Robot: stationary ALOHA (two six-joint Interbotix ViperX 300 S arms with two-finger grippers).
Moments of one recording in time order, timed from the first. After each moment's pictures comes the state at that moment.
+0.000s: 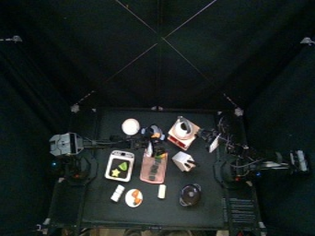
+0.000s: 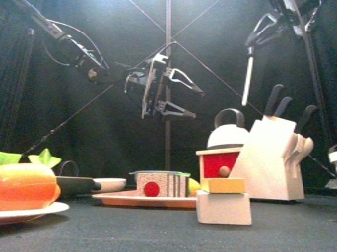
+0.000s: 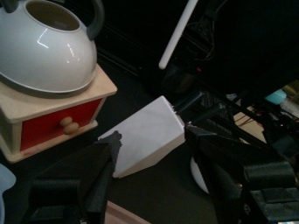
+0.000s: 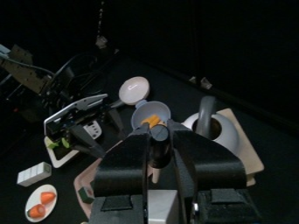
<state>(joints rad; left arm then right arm) 0.28 0.08 0.55 0.51 -0.48 -0.92 -0.04 -0.89 0.62 -0.83 0.83 1.14</state>
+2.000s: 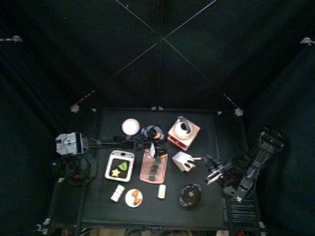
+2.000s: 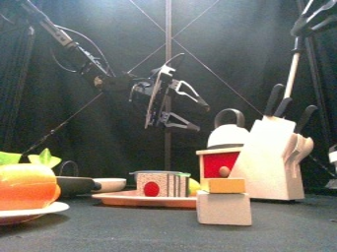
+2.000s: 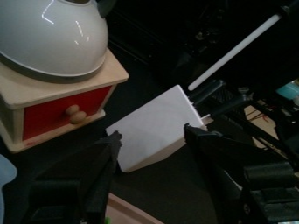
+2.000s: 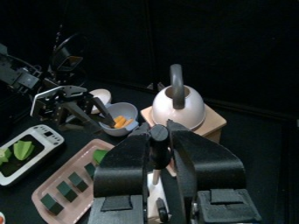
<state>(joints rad) 0.28 0.16 0.52 0.50 -0.46 -0.92 1.00 -0.49 0.76 -1.28 1.91 2.08</state>
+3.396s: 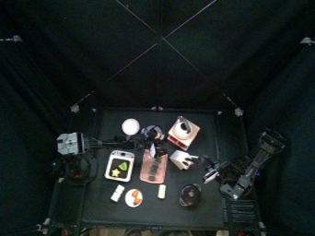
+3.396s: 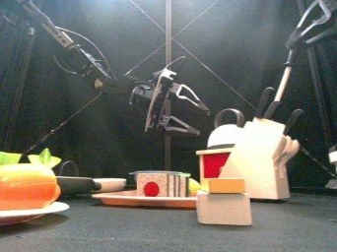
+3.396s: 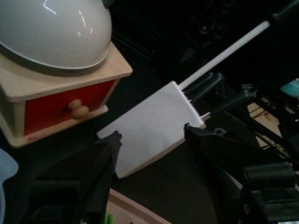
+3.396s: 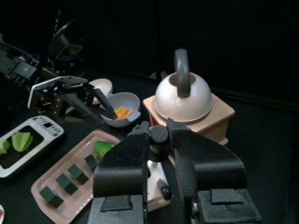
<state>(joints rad) 0.28 0.17 0.52 0.50 -0.46 -0.92 0.90 -0.48 0.82 -1.25 1.78 2.14</state>
